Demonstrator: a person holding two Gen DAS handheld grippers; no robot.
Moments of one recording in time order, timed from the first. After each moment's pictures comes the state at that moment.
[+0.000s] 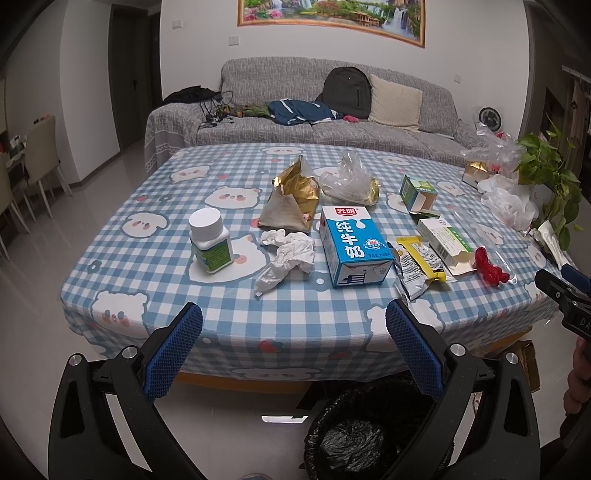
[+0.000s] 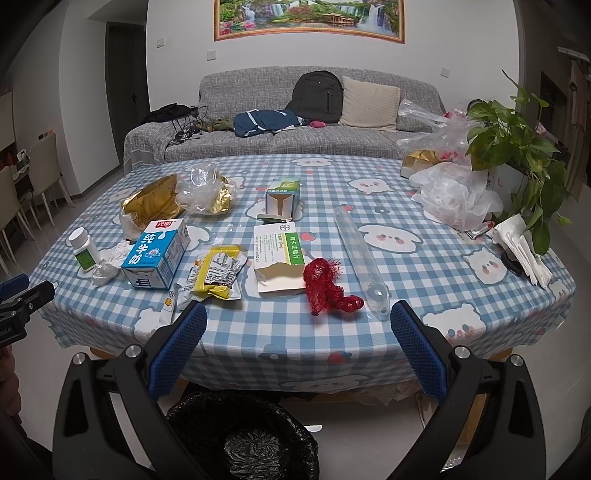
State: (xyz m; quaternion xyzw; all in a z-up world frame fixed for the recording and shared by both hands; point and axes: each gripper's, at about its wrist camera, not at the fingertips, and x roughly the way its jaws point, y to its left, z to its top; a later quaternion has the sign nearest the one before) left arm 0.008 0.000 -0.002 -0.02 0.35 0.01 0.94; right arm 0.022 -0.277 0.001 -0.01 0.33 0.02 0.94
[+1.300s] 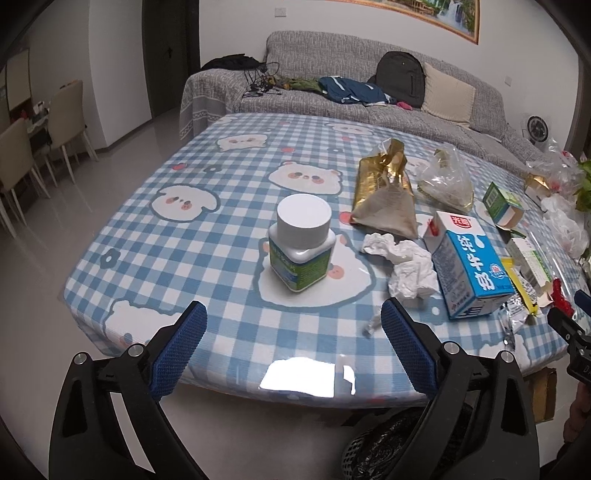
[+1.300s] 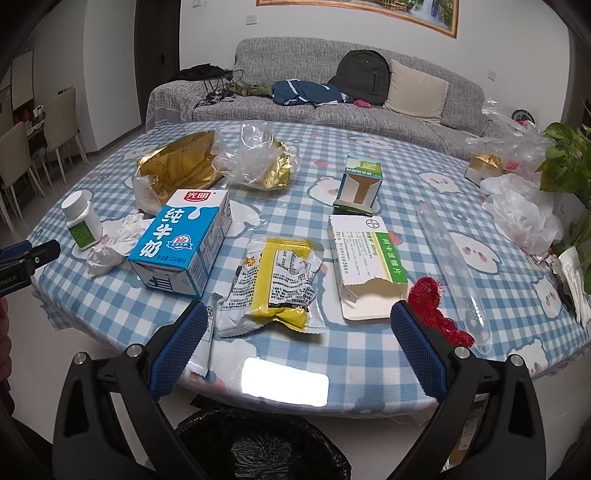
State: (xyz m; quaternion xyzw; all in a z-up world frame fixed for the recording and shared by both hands) left arm 0.088 0.093 -0.044 -0.05 0.39 0.08 0.91; right arm 0.106 -0.187 -0.045 -0.06 0.38 0.07 0.92
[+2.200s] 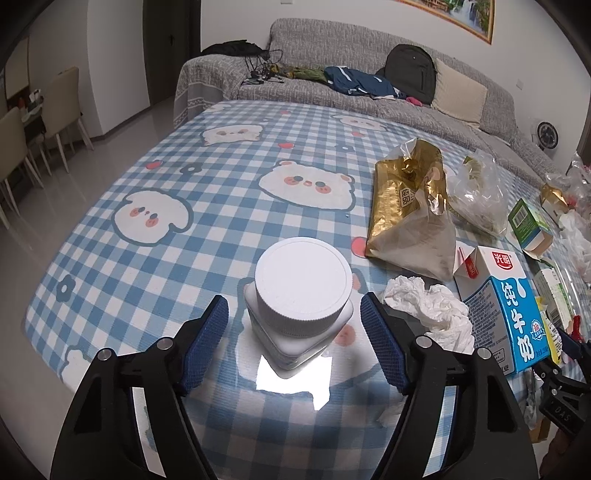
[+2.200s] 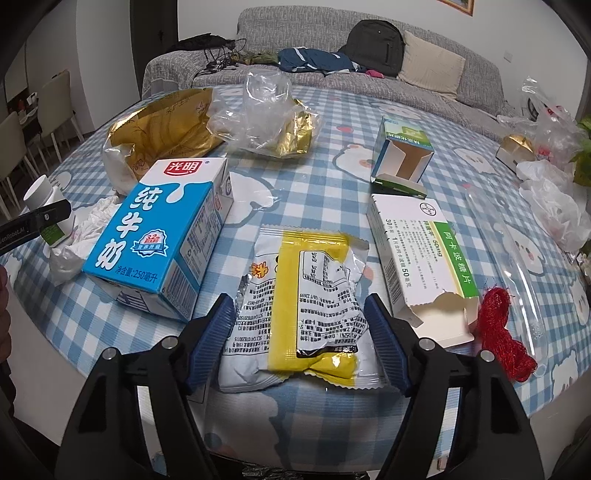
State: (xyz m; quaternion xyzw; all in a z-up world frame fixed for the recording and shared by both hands) left arm 0.159 0.104 -0.068 -0.07 0.41 0.08 0.91; right arm 0.156 -0.164 -0.086 -0.06 0.43 0.08 0.90
